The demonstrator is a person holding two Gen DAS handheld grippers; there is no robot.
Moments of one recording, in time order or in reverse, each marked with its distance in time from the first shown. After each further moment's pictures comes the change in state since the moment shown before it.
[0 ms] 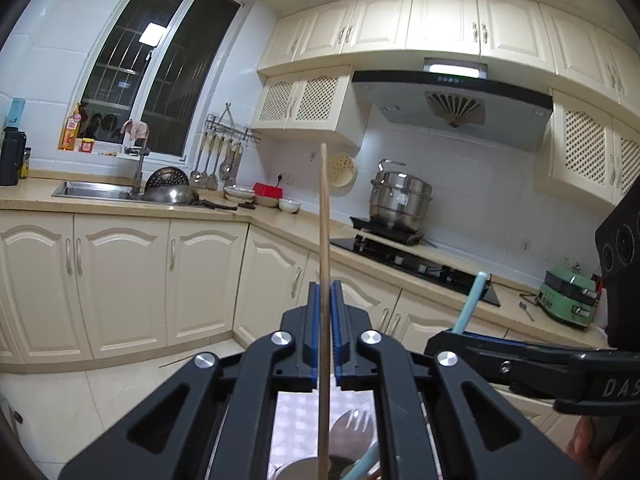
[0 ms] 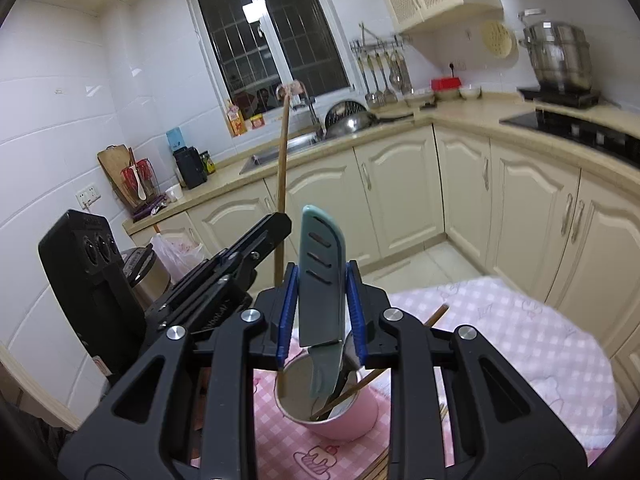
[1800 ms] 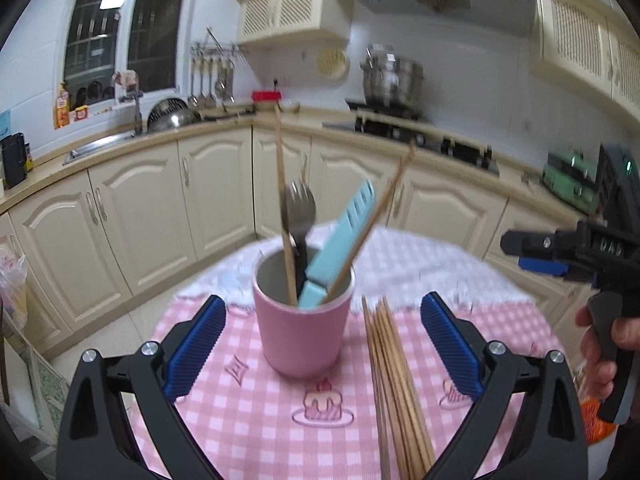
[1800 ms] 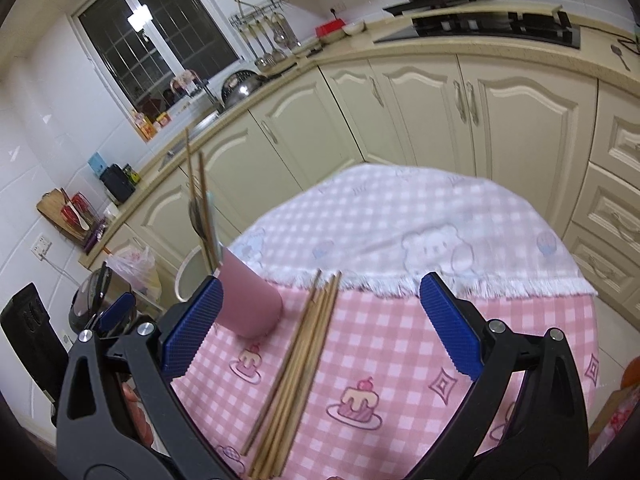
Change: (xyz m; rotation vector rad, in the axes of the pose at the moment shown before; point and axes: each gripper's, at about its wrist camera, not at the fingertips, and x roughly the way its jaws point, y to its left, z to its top) left arm -0.073 -0.038 -0.075 0.170 0.414 0.068; right arm -0.080 -0.090 -0.098 0.314 0.115 -0.240
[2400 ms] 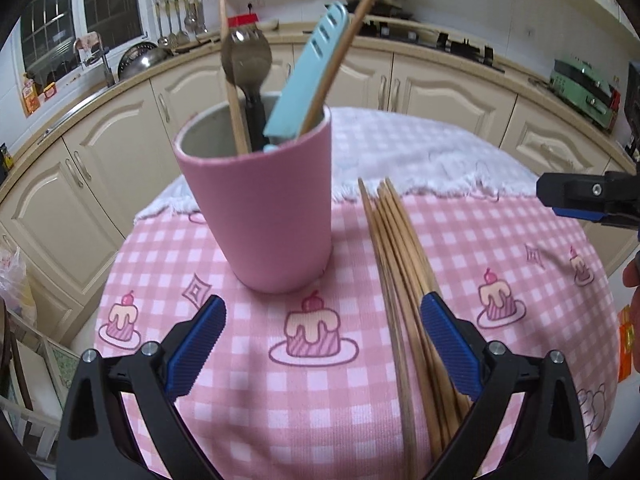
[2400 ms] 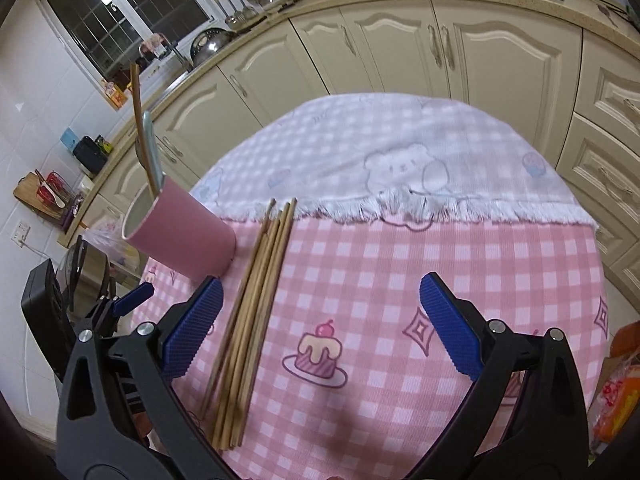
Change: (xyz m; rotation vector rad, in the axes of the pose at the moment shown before) left arm 0.069 -0.016 -0.056 0.104 0.304 0.015; right arm 0.026 -0.023 -0.041 0.030 0.147 -0.073
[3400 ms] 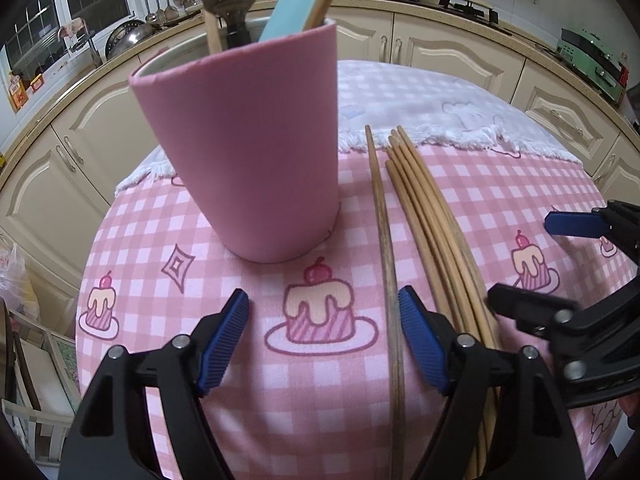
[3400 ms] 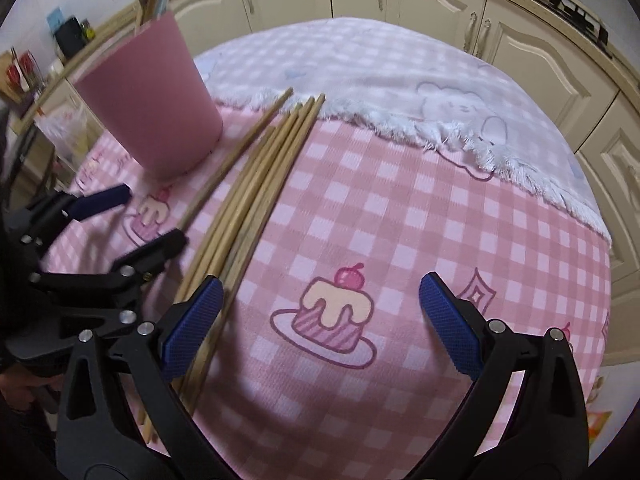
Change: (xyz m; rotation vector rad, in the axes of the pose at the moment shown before) left arm 0.037 -0.001 -0.006 0.025 0.118 0.012; right arm 0.064 0.053 -0.044 -0.291 0.191 -0.239
